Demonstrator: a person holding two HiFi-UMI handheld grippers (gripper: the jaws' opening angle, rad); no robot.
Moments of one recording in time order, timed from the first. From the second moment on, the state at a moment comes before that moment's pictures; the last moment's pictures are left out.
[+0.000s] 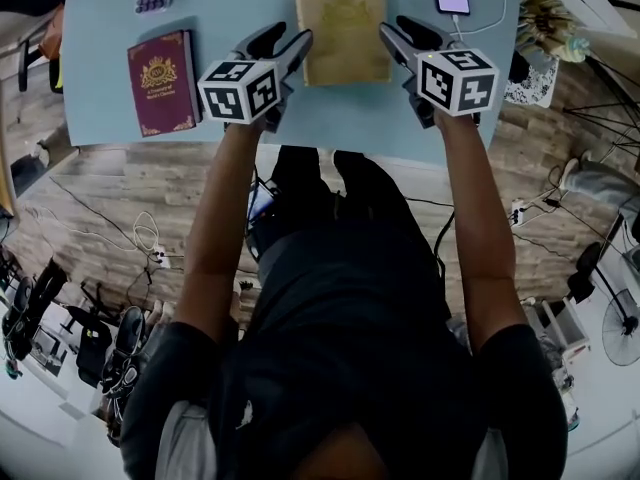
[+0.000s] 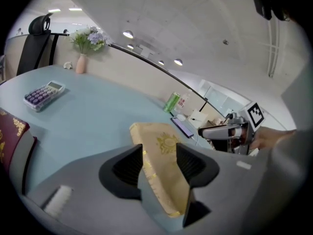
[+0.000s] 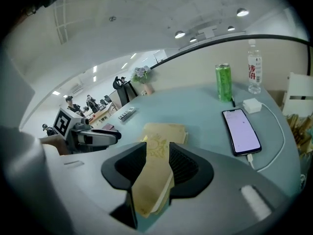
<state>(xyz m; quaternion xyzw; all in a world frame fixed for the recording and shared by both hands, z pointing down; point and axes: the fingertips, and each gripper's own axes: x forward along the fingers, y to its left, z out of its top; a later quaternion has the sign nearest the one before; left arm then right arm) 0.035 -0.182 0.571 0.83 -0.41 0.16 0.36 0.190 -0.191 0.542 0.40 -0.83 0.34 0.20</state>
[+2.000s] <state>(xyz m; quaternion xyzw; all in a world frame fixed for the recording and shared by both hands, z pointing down) -0.075 -0.156 0.558 0.78 -0.49 0.17 0.34 0.057 -0.186 0.546 0.34 -0.81 0.45 0.15</state>
